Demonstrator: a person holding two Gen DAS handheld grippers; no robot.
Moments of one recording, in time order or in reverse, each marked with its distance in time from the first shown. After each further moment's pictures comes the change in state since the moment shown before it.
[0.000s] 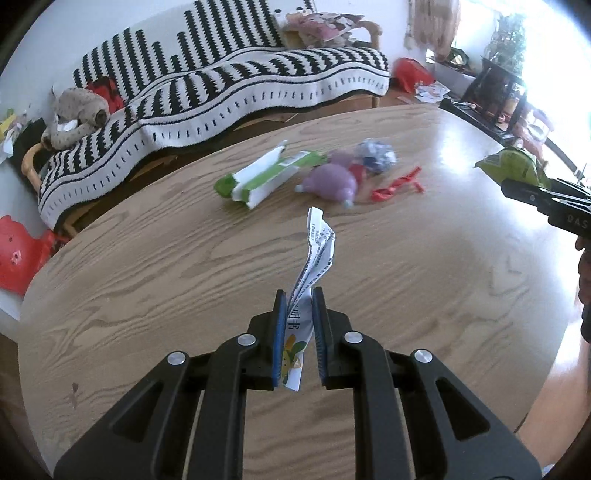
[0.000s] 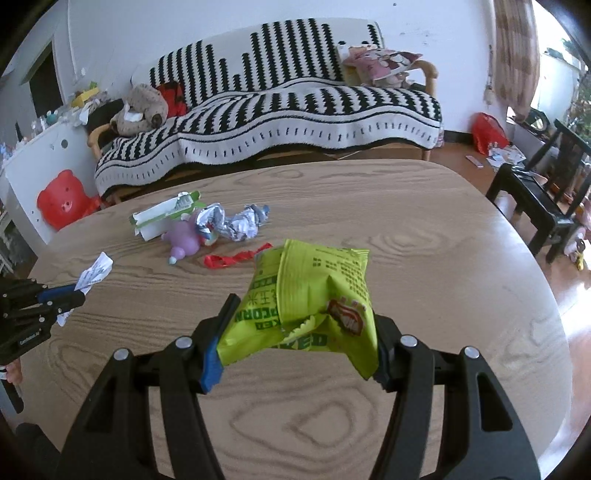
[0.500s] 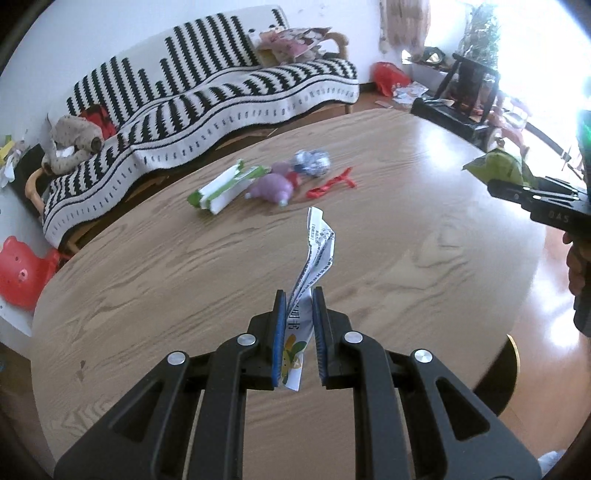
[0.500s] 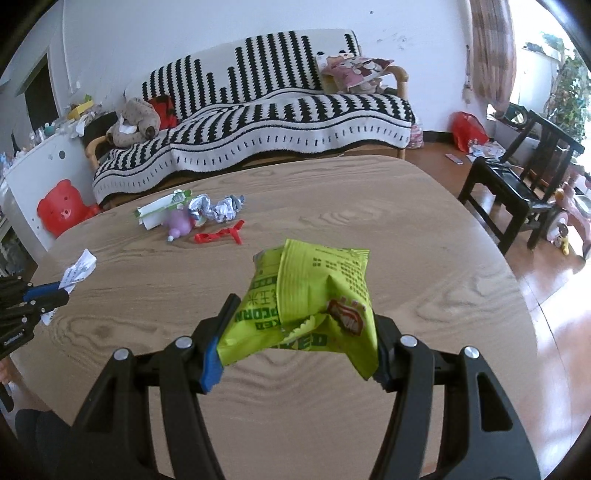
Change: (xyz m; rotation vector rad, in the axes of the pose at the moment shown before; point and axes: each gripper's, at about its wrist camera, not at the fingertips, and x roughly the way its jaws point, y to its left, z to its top) left arm -0.073 -0.065 -0.030 0.077 -0.053 -0.018; right arm -0.087 -0.032 -0.052 0.039 -0.042 -0.025
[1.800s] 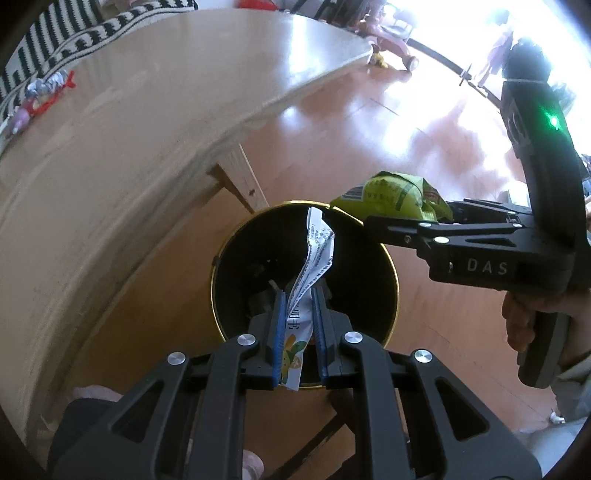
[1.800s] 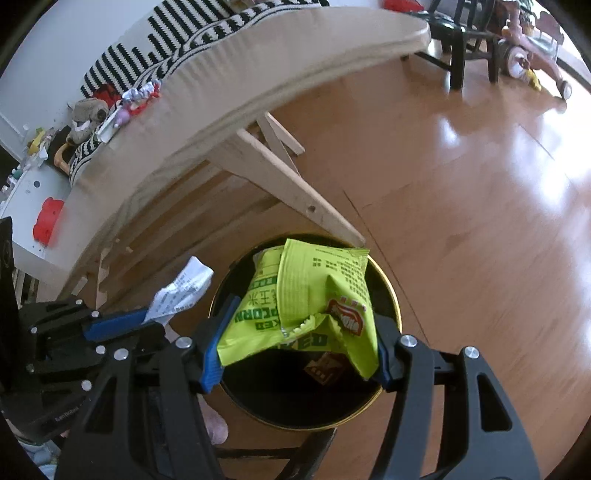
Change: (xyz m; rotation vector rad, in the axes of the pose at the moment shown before) left arm 0.060 -0.248 -0.122 0.214 0.255 -0.410; right arm -0.052 -0.089 -0.249 0.370 0.310 0.028
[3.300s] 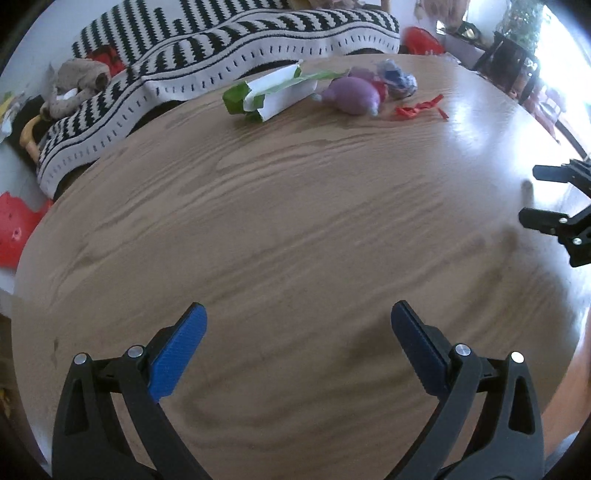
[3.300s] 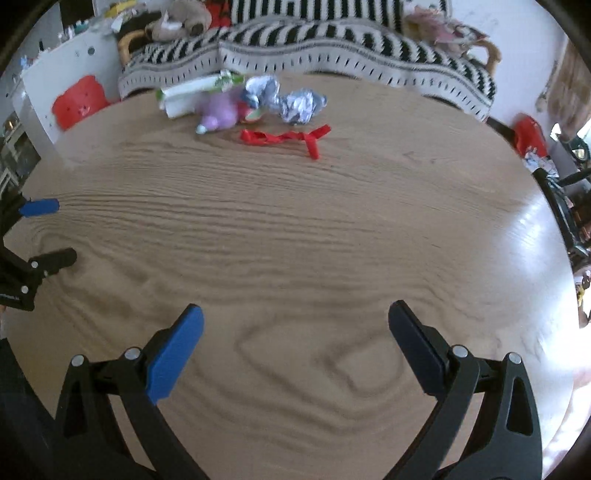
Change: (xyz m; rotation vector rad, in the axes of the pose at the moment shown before) left arm -0.101 0.331 0.006 -0.334 -0.079 0.400; right arm 0.122 0.261 0.220 -0.627 0.040 -0.080
